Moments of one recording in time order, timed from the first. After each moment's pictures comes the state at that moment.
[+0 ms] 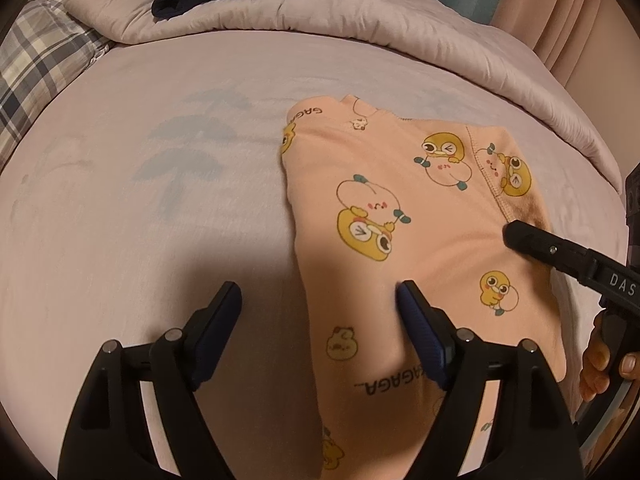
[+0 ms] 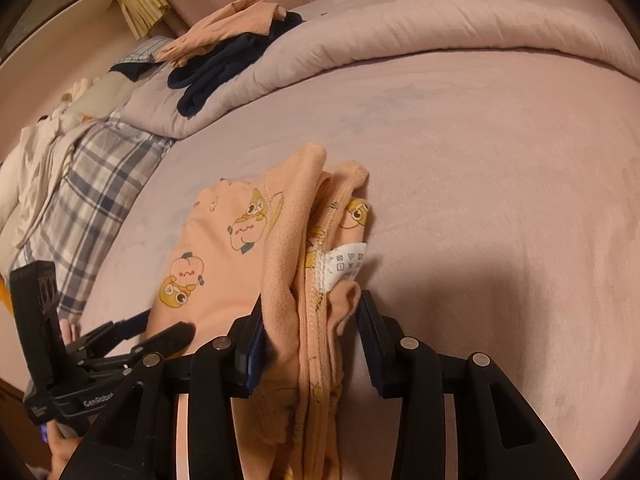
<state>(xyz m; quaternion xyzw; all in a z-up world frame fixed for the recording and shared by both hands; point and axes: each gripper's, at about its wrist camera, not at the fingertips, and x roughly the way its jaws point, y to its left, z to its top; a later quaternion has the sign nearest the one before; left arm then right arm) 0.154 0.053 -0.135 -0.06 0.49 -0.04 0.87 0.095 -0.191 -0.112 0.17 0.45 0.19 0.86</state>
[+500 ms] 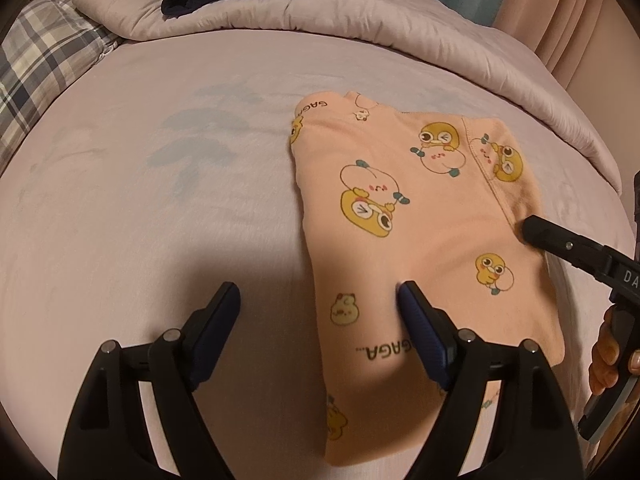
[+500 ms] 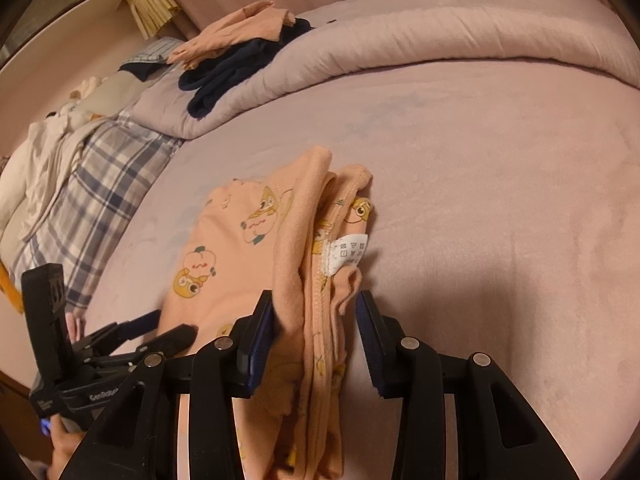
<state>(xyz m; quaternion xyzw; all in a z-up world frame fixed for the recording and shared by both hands) 0.139 0.055 -0.132 -0.06 0.49 -0.04 0.87 0.079 -0.194 -0.100 0.15 0.44 0.21 0.86</state>
